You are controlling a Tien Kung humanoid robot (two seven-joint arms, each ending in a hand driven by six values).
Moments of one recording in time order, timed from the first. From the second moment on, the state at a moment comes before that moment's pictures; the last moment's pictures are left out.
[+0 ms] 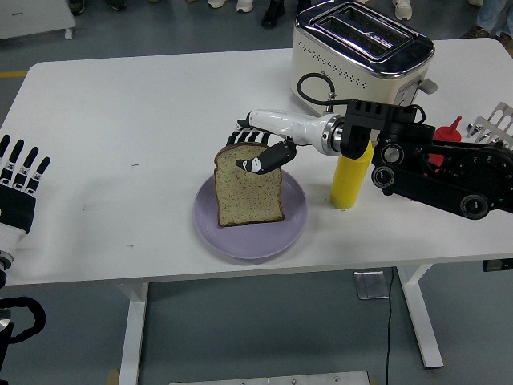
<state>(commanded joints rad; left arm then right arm) -0.02 0.20 -1.56 -1.39 0.42 -0.01 -0.15 1.16 -0.33 0.26 1.30 -1.21 0.08 -0.16</state>
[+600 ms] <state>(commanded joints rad) -0.02 0.20 -1.56 -1.39 0.42 -0.01 -0.15 1.14 -0.36 0.37 1.35 -1.28 0.01 -0.14</state>
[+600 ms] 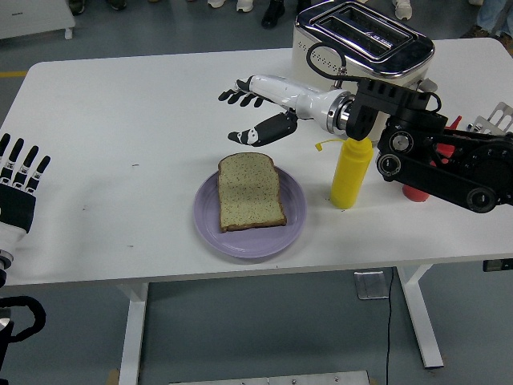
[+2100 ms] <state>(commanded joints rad) 0.00 0.20 -1.58 -1.40 0.43 -0.01 -0.16 0.28 -0.50 1.64 1.53 -0.37 -0.13 -0.05</state>
